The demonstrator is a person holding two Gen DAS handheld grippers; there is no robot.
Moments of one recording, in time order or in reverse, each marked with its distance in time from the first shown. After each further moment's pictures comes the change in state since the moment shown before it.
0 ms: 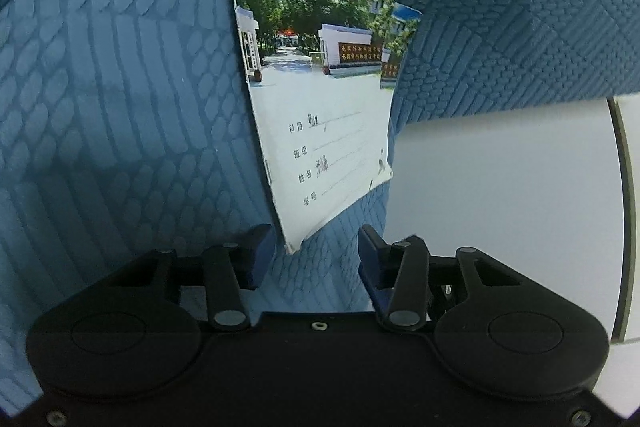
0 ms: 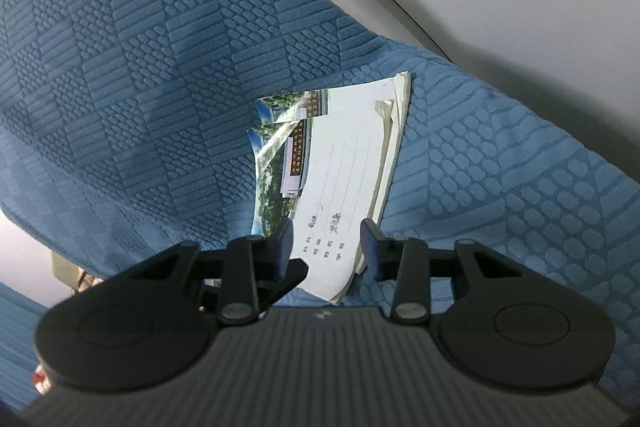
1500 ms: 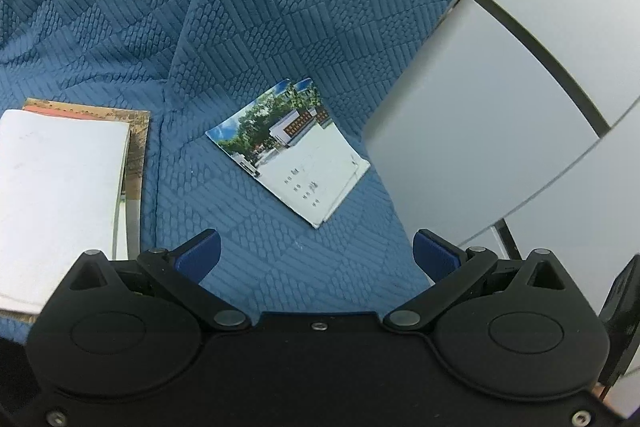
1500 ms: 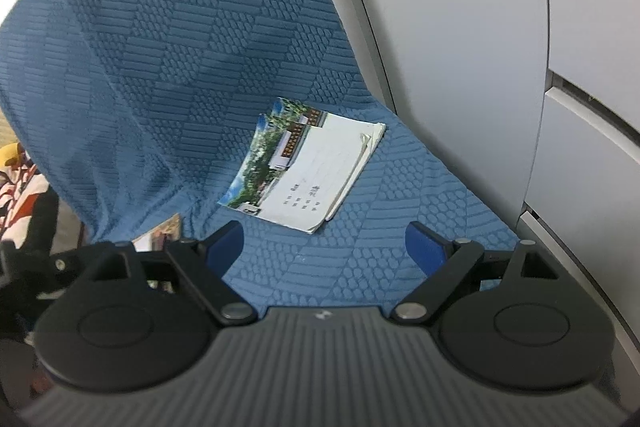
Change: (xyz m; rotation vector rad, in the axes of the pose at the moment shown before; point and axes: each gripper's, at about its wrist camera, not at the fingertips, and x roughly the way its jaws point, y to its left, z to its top) left arm -0.193 -0.091 -0.076 0.693 -0.173 0.202; right arm -0.131 0.094 -0.054 -0.410 -0.093 -0.312
